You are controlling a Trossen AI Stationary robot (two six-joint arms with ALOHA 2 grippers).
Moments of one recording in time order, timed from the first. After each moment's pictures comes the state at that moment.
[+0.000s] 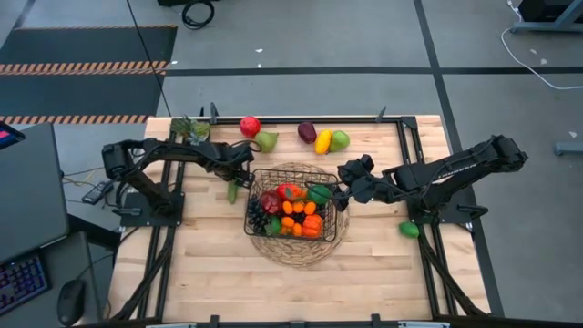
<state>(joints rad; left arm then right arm) 0.43 1.60 0.75 -0.54 -0.11 -0.67 0.21 1.21 0.87 -0.42 0.68 0.58</state>
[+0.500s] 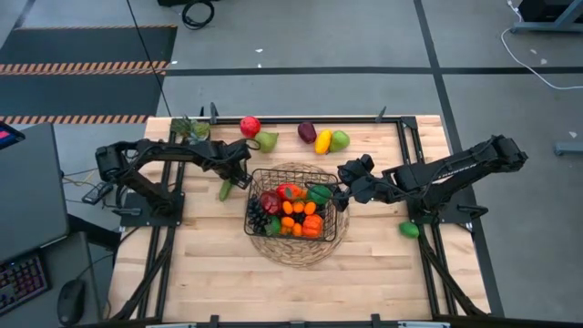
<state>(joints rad) 0.44 1.52 0.74 -0.57 -0.12 -0.53 0.21 1.21 0.87 -0.42 0.68 0.57</state>
